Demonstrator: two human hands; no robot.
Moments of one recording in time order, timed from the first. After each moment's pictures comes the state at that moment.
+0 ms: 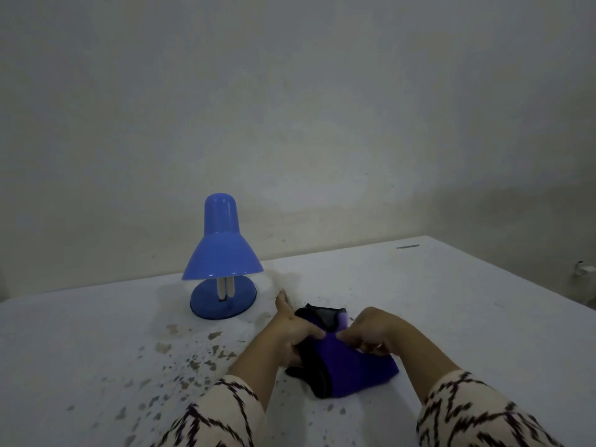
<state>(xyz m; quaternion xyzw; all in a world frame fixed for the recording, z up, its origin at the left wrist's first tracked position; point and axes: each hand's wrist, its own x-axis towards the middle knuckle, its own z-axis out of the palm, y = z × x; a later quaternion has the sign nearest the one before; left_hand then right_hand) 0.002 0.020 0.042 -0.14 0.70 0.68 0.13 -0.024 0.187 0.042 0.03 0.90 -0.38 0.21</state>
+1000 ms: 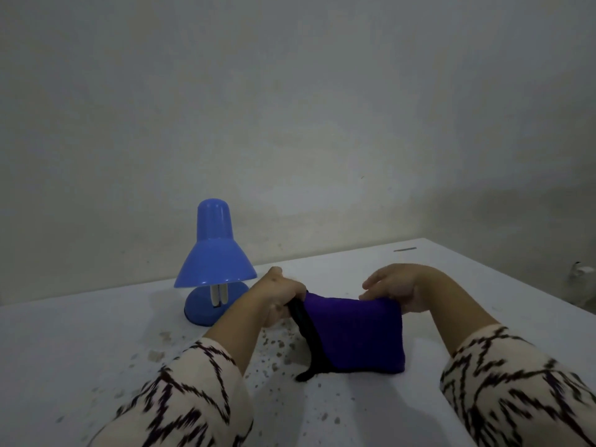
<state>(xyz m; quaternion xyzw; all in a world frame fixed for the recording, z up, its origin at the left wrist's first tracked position) -0.020 0.008 0.101 -0.09 0.75 0.65 0.09 -0.038 0.229 0.122 0.04 0.85 -0.47 0.23</state>
